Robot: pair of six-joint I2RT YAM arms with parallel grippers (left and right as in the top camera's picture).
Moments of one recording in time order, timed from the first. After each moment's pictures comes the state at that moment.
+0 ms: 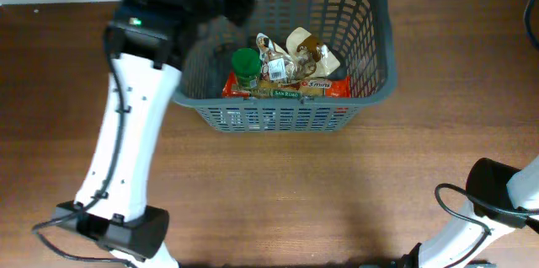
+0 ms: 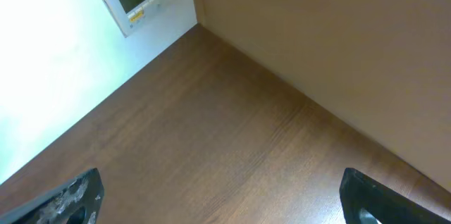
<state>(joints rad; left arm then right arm) -0.33 1.84 2.21 -0.85 0.32 0.27 -0.38 2.00 2.99 -1.69 0.36 0.31</state>
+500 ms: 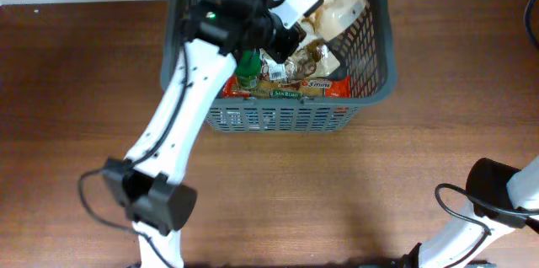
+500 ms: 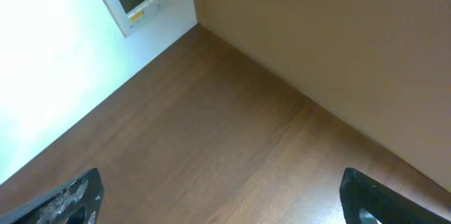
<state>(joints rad) -0.47 2.03 2.22 -1.05 0.30 0.35 -0.38 2.00 2.99 -1.69 0.36 0.31</state>
